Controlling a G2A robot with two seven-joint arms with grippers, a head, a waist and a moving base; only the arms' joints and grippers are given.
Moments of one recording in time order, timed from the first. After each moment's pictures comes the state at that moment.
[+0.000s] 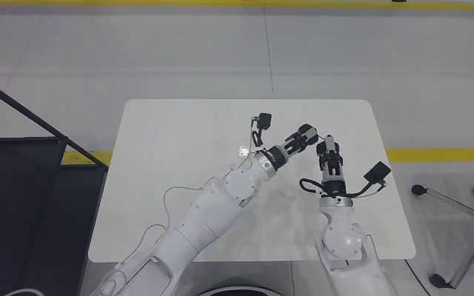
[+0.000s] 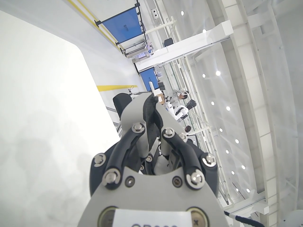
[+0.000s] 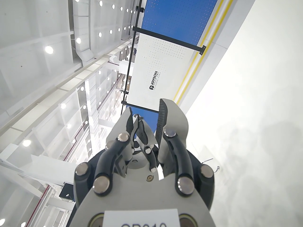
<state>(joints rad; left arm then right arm) 0.73 -1.64 -0.83 -0.95 -0.01 -0.47 -0.17 -1.41 -1.37 1.31 -1.79 -0.13 -0.05 -0.31</state>
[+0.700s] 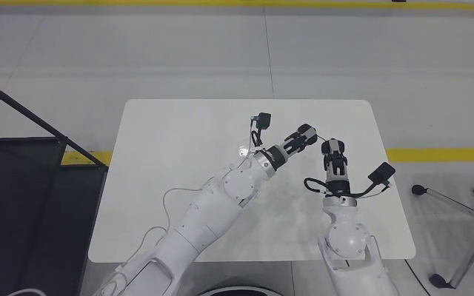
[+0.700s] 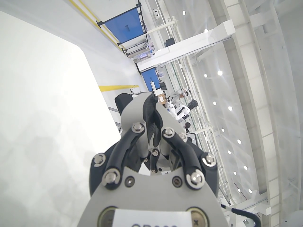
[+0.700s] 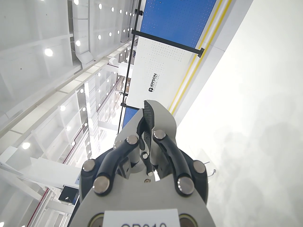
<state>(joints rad) 0.75 -1.65 -0.86 -0.96 0.02 -0.46 -0.19 -1.42 -1.38 1.35 -1.79 -0.12 -0.06 -0.28</state>
